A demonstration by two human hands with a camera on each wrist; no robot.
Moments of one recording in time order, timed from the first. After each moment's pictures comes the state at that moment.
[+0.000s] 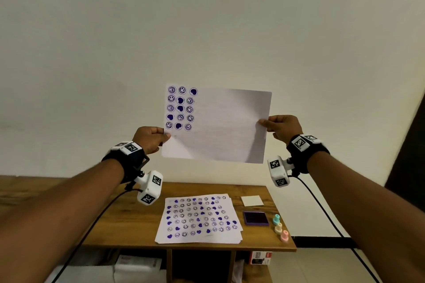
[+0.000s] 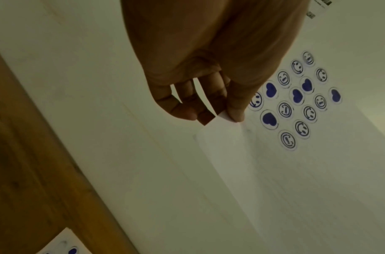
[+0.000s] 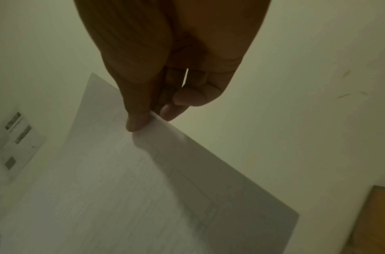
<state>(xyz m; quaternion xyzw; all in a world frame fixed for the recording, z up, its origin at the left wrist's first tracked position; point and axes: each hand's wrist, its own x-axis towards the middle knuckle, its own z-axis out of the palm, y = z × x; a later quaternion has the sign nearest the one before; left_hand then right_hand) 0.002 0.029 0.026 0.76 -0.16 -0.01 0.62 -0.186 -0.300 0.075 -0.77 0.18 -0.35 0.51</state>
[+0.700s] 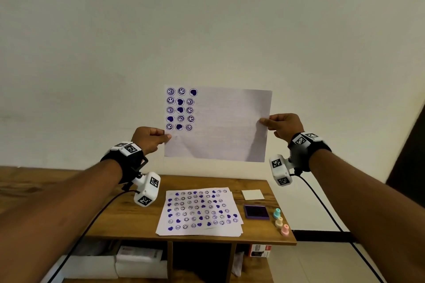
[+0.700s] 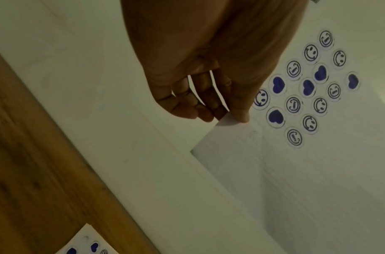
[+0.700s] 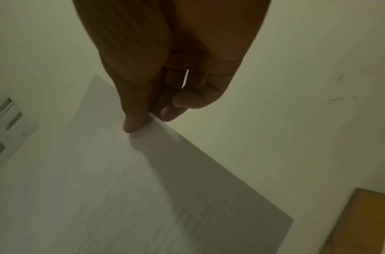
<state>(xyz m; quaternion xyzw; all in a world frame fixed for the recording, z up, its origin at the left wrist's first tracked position) 0.008 0.036 0.002 0.78 -0.17 0.00 0.61 -0.181 -0.301 0.062 -0.78 0.18 -0.33 0.50</state>
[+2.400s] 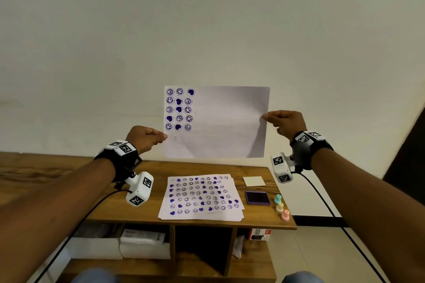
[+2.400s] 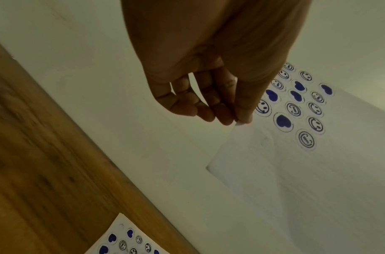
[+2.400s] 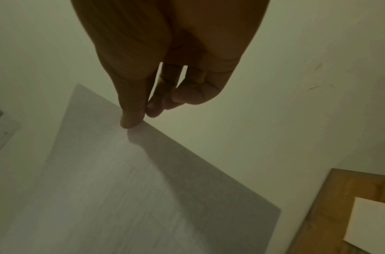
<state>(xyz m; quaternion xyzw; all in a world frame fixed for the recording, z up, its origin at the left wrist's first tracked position) 0.004 0.051 -0.033 0.80 -0.17 -0.01 0.57 -0.181 -0.309 0.026 -0.76 0.18 -0.34 0.52</state>
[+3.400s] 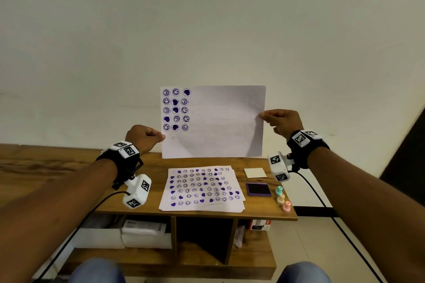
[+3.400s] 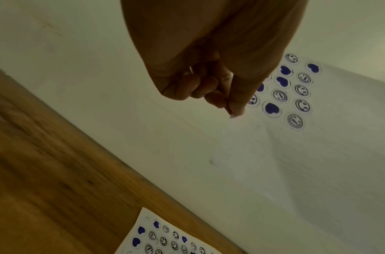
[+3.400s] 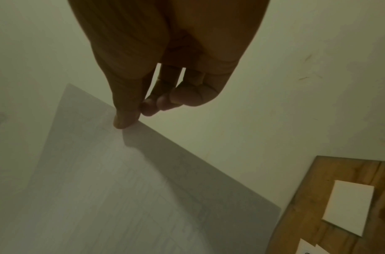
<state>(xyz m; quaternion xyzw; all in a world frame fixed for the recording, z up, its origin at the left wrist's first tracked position) 0.013 0.050 -0.062 0.86 -0.15 0.04 0.49 -0.170 -0.306 -0.001 -0.75 0.19 -0.32 0.54</state>
